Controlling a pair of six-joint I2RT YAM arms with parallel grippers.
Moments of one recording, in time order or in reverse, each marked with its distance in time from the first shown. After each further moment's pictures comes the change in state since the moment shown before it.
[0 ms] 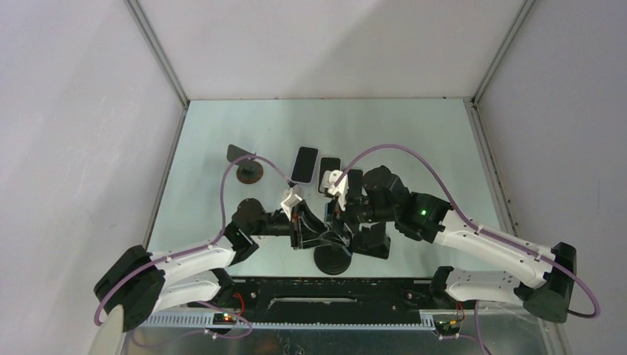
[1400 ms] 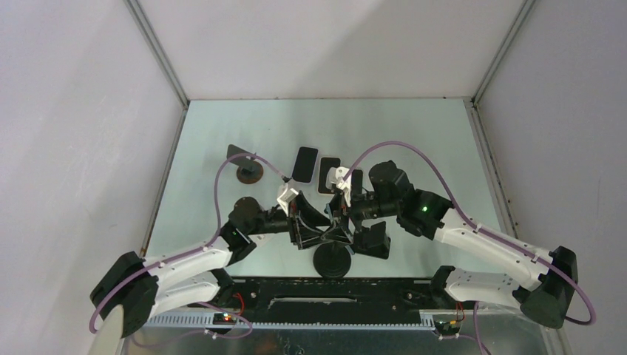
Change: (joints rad) left arm 0.017 -0.053 0.016 -0.064 -0.074 0.002; right arm -0.083 -0.009 -0.054 0.086 -0.187 0.004
